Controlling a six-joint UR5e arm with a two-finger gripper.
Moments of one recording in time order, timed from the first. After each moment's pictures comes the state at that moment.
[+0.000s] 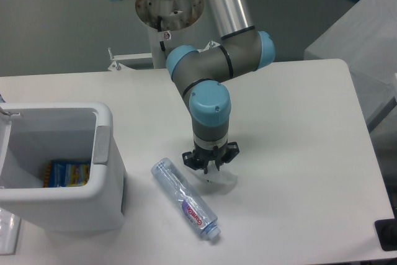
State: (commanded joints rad) arm 2.41 -2.01 -1.73 -0.88 1.58 0.19
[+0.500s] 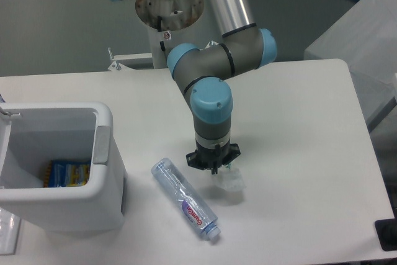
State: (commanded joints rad) arm 2.43 -1.95 -1.63 -0.88 1.54 0.21
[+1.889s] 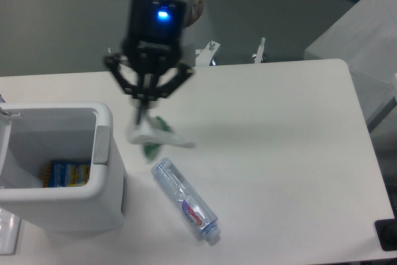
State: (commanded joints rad) arm 2.24 -1.64 -1.46 -0.88 1.14 0.01
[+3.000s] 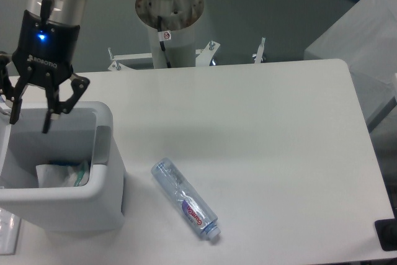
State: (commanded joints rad) arm 2.23 -1.68 -1.50 -0.87 1.15 0.00
